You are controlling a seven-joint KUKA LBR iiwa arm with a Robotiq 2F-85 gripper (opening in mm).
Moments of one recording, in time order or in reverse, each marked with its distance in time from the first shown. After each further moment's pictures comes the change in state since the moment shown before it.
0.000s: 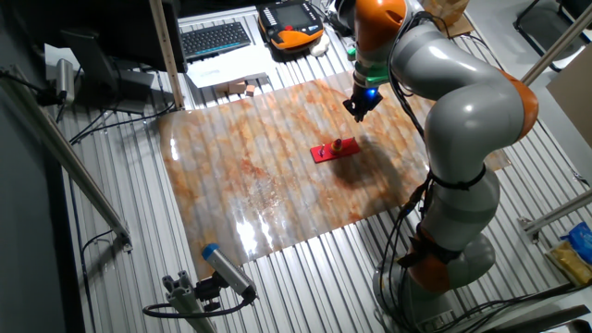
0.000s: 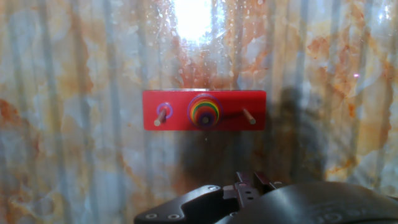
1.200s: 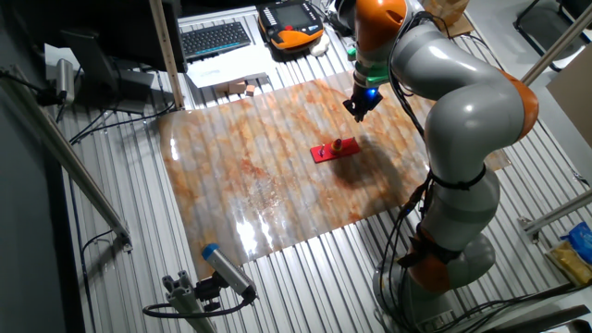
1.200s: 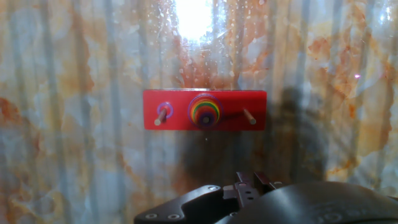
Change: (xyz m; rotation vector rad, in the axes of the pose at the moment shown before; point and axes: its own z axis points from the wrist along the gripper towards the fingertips) arm 0.000 0.000 0.000 -0.003 -0.001 0.001
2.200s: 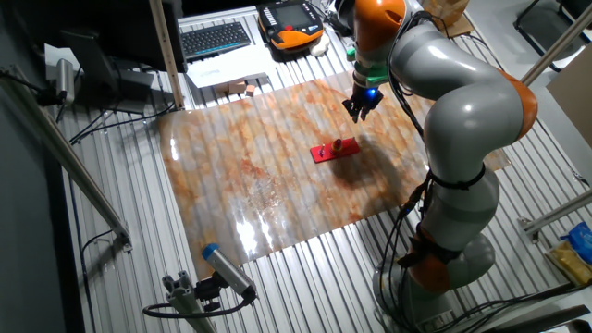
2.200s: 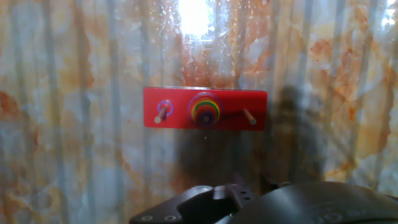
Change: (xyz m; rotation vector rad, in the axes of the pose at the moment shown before) arm 0.000 0.000 0.000 0.007 0.004 -0.034
